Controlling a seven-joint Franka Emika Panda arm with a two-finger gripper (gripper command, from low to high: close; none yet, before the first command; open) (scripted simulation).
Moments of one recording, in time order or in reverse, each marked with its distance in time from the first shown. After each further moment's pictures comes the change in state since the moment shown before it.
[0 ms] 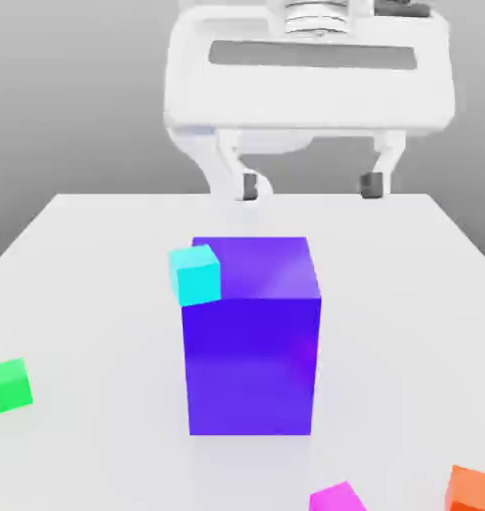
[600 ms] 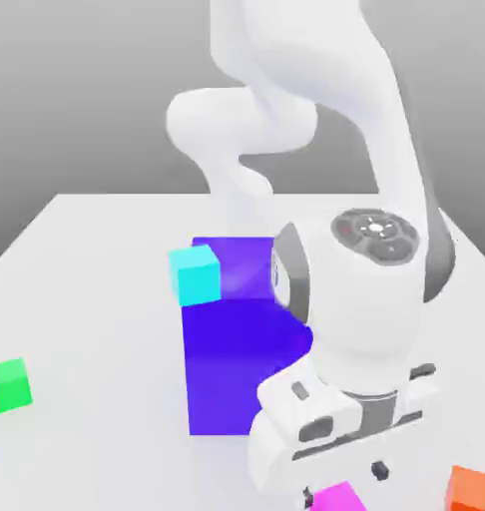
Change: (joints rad) arm 0.068 0.653 0.015 0.033 -0.056 0.262 -0.048
